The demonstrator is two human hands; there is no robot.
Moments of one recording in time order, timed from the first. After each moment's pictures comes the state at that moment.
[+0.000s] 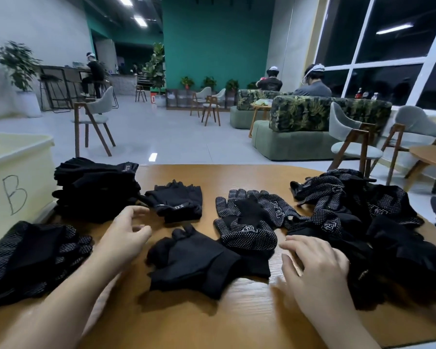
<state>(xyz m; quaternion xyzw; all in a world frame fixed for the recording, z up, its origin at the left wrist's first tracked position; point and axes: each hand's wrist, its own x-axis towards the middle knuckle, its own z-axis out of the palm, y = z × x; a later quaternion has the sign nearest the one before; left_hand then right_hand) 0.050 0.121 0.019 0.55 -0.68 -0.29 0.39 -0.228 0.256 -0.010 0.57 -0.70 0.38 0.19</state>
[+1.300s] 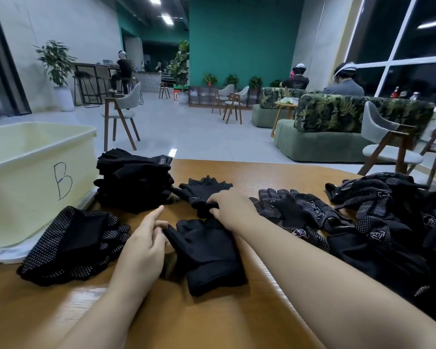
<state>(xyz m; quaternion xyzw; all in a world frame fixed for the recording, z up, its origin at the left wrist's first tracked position) 0.077 0.139 -0.010 0.55 -0.66 -0.24 0.45 -0.120 0.063 0.018 0.76 -0.63 0.13 0.04</state>
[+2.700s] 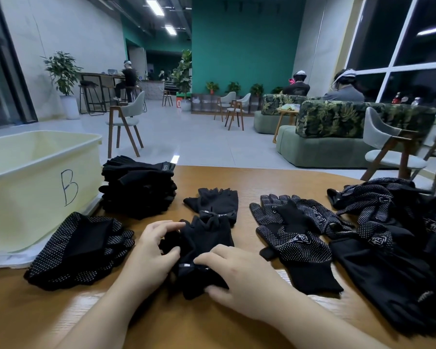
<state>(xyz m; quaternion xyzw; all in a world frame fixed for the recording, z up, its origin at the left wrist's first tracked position) 0.083 0.134 -0.011 0.49 -0.72 -0.25 0.42 -0.110 0.189 0.000 0.87 -0.48 0.15 -0.01</state>
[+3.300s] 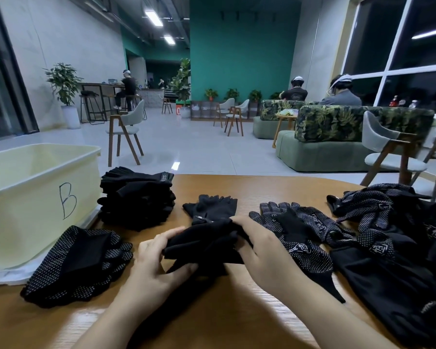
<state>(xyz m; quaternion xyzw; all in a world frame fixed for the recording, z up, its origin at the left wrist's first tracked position) 0.083 0.145 -0.008 0.46 -0.74 -0.28 0.41 -0.136 0.169 0.024 0.75 -0.49 0.42 -0.13</state>
